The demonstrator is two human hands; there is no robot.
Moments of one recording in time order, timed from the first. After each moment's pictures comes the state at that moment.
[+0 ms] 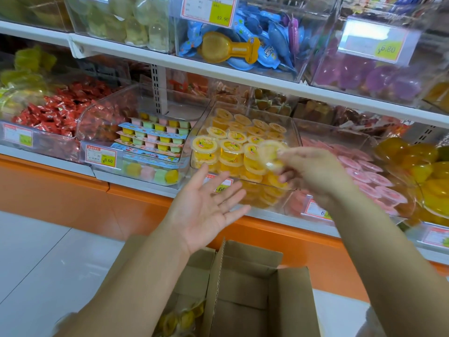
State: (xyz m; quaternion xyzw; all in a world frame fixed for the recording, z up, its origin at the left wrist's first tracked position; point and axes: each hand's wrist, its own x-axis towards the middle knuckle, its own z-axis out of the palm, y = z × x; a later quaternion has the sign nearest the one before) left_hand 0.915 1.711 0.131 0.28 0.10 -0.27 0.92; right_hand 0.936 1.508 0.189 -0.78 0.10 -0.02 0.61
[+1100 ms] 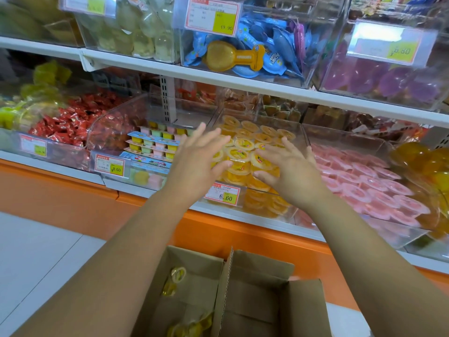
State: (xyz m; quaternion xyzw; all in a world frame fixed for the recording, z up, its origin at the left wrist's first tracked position) left_hand 0.993 1.732 0.146 0.93 -0.18 0.21 0.24; right_hand 0.979 1.517 0.161 -0.98 -0.10 -0.12 0.08
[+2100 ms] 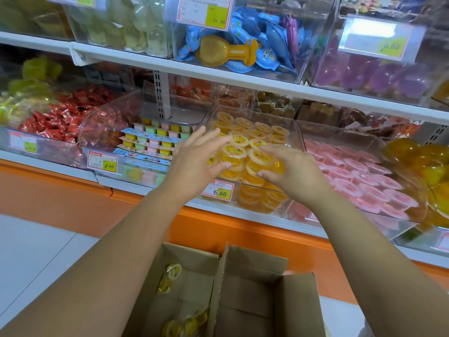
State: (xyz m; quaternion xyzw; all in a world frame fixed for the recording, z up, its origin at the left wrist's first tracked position) left_hand 0.999 1.728 0.134 0.91 -0.19 0.18 0.33; right_hand 0.983 1.495 0.148 -0.96 -0.13 -0.17 0.16
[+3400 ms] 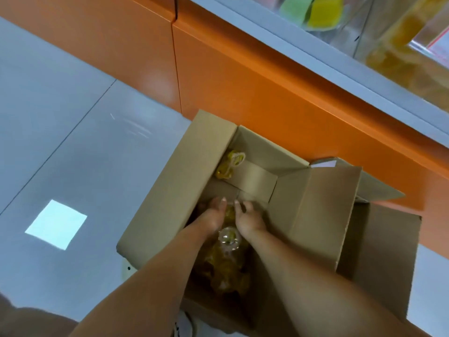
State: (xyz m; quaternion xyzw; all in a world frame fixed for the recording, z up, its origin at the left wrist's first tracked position) left_hand 0.869 1.815 -0.232 0.71 0.29 -0.42 0.49; right_hand 0.881 1.702 -0.241 -0.84 0.25 0.40 0.28
